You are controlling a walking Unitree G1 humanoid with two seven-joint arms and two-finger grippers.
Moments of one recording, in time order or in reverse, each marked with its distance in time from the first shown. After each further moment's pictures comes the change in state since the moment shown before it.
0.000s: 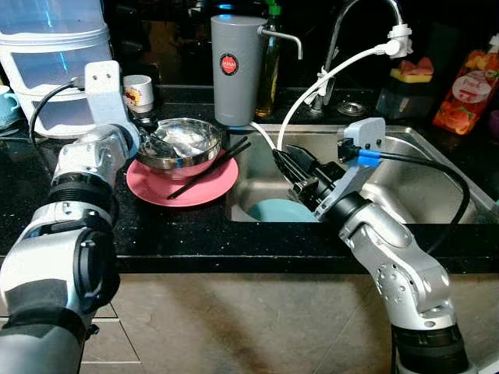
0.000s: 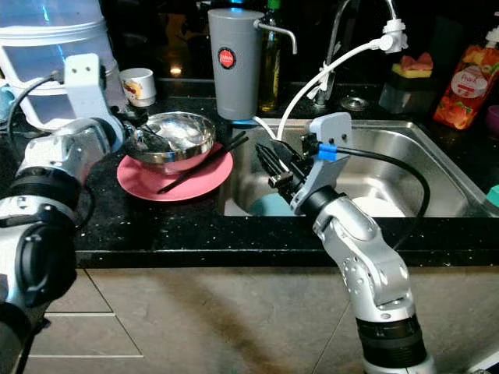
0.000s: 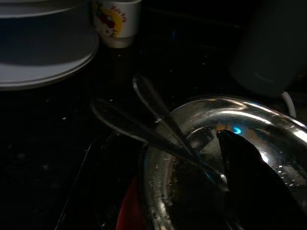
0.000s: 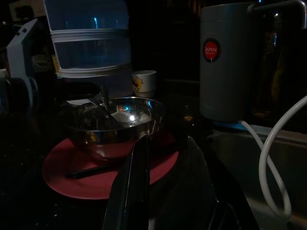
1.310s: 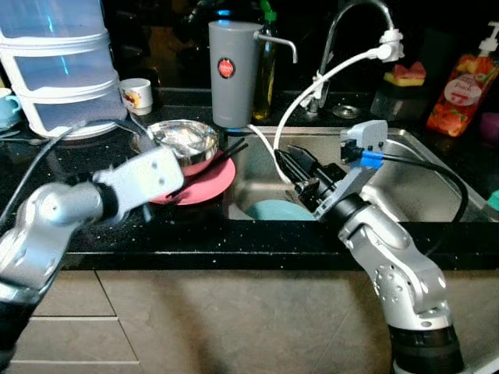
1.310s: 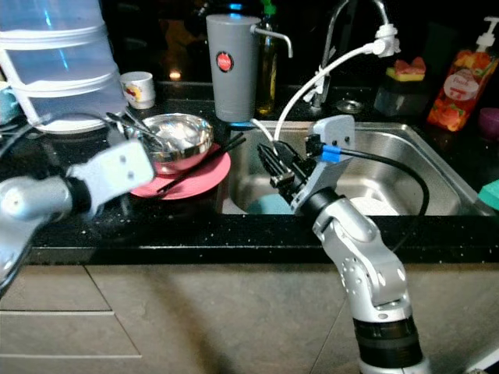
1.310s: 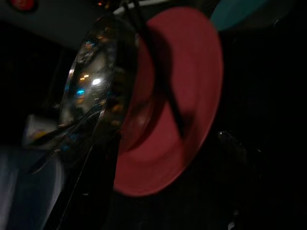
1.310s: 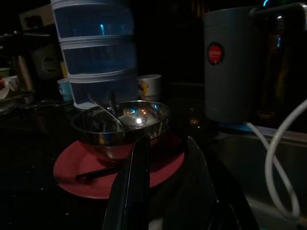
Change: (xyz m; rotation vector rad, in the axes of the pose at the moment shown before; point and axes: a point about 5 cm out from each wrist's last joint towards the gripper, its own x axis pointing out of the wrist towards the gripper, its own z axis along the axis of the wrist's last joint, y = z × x) left arm -0.112 -0.003 -0.037 1.263 -0.125 -0.691; right arm 0.001 -0.001 -0.004 0.033 -0.013 0.009
